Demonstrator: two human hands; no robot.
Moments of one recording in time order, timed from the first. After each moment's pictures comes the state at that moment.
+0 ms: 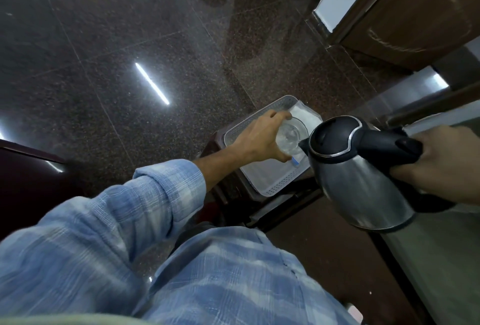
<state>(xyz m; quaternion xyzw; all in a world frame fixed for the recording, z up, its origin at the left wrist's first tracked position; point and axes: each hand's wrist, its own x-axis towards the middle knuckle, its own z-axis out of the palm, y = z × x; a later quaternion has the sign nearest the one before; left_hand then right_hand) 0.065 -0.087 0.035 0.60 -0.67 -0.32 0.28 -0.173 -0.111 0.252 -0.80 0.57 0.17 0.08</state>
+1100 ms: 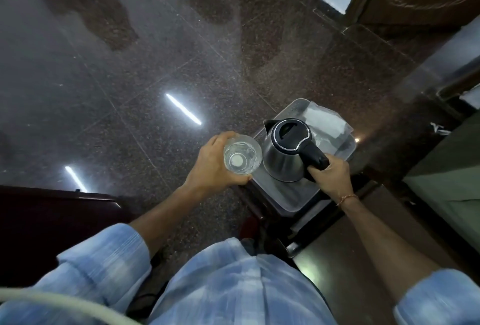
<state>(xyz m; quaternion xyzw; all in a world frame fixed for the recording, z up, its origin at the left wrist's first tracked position) 0.145 -0.043 0.040 0.70 -0.60 -0.29 0.26 -0.145 -0.123 -0.038 -0.62 0.64 -0.25 0.37</state>
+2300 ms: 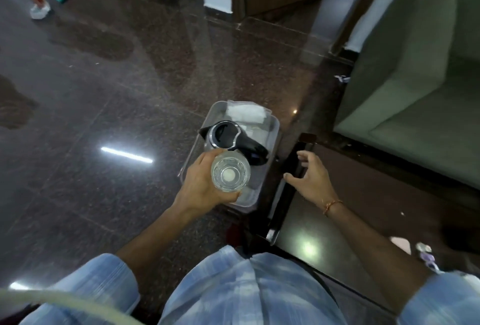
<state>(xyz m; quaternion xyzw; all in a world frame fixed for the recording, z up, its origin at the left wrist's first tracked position) 0.052 -0.074 0.048 0.53 -0.74 -0.35 0.22 -0.237 -0.039 -0.028 -0.49 0.76 -0.23 0.35</state>
